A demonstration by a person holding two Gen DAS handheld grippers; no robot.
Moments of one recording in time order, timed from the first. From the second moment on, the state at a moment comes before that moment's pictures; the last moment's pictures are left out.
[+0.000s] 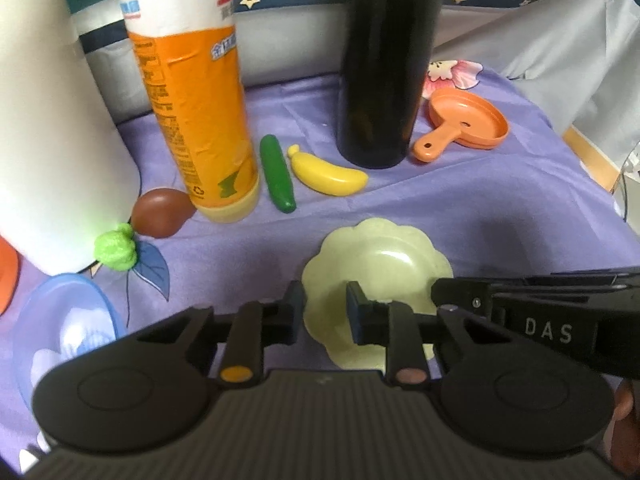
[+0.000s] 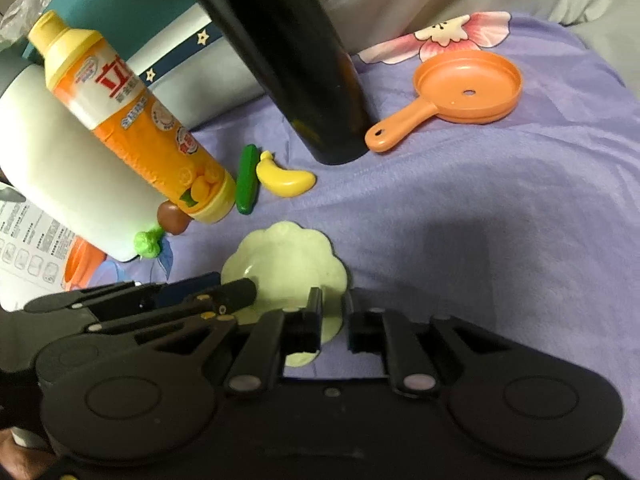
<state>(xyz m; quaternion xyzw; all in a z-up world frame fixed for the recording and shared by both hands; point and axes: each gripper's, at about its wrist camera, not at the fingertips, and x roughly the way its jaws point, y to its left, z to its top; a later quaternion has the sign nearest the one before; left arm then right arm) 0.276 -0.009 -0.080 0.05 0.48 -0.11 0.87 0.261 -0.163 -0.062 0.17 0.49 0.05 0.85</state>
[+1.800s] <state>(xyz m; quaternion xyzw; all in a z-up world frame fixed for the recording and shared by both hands) -0.020 0.143 -0.041 -0.02 0.50 -0.05 0.86 0.015 -0.021 -0.015 0.16 0.60 0.16 0.77</state>
